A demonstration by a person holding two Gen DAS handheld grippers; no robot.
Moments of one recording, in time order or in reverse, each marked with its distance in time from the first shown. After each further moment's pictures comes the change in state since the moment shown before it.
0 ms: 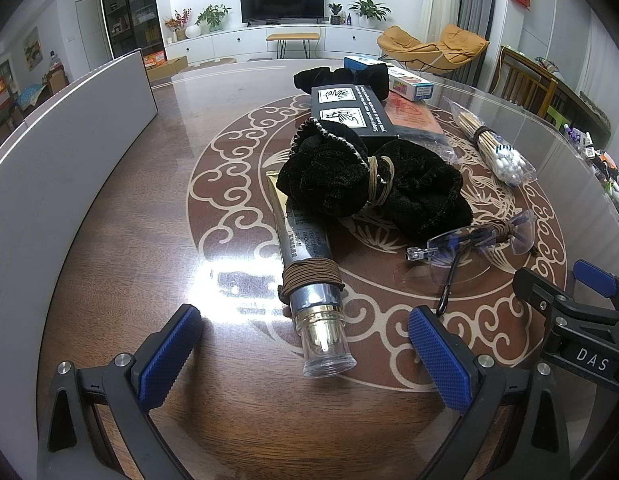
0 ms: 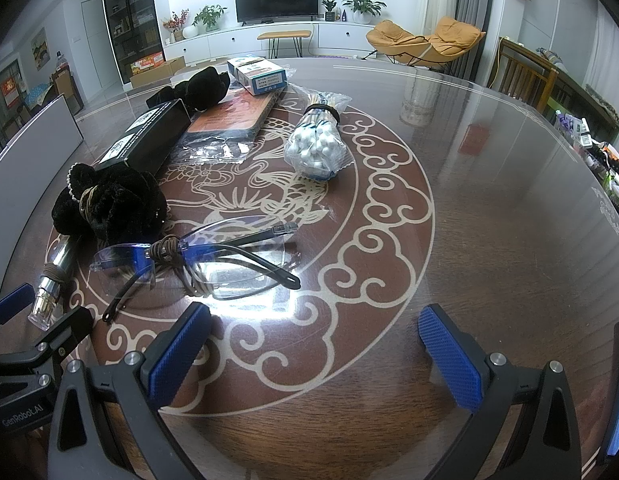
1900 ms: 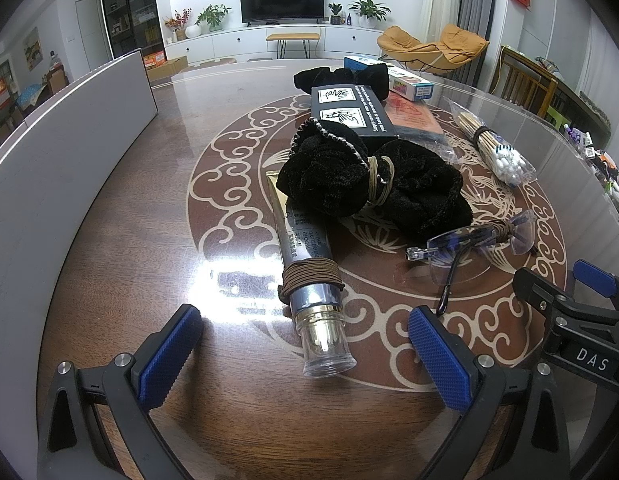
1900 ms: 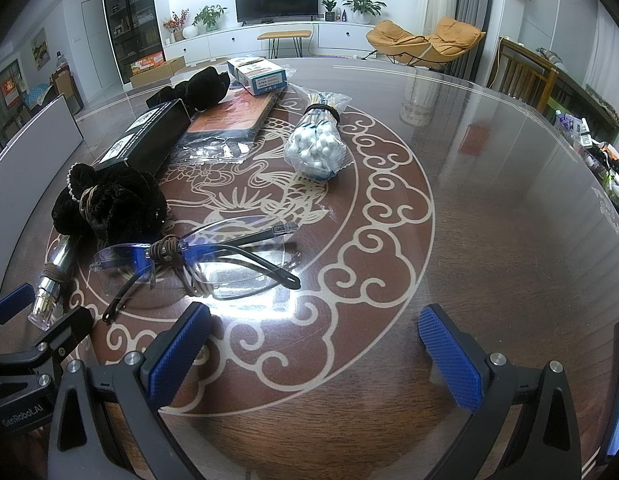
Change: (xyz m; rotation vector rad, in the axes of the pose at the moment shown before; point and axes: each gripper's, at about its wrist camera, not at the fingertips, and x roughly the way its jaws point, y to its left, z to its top) left arm 0.000 0.000 0.000 0.000 0.000 0.000; right arm 0.001 0.002 0.000 0.000 0.000 -0.001
